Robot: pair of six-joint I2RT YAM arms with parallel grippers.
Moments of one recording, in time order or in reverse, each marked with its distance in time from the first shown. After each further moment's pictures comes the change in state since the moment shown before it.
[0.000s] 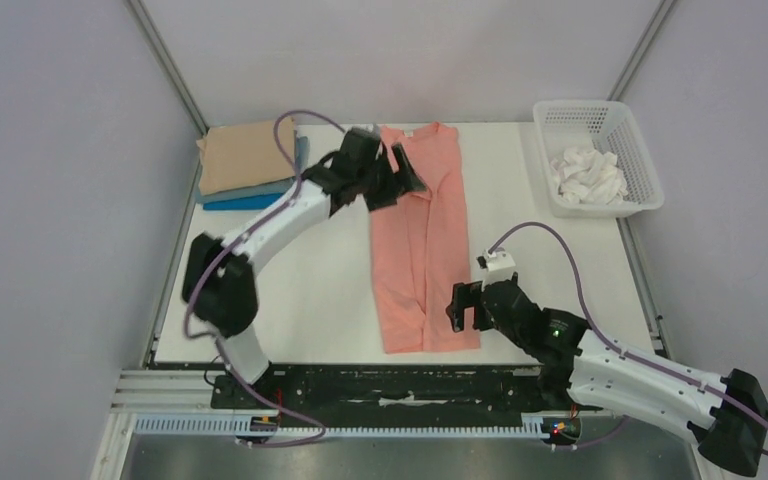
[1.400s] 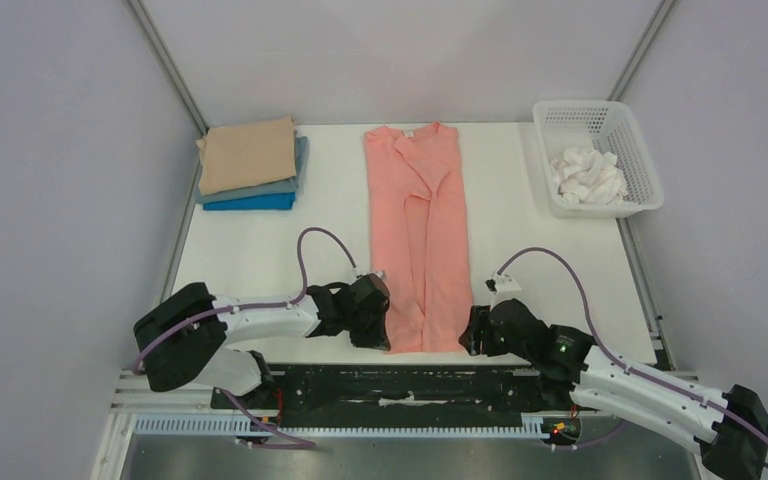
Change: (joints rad) left arm -0.509 -0.523 -1.058 0.171 -0.087 -0.124; right arm 0.000 -0.167 -0.182 -0.122 -0.207 0.188
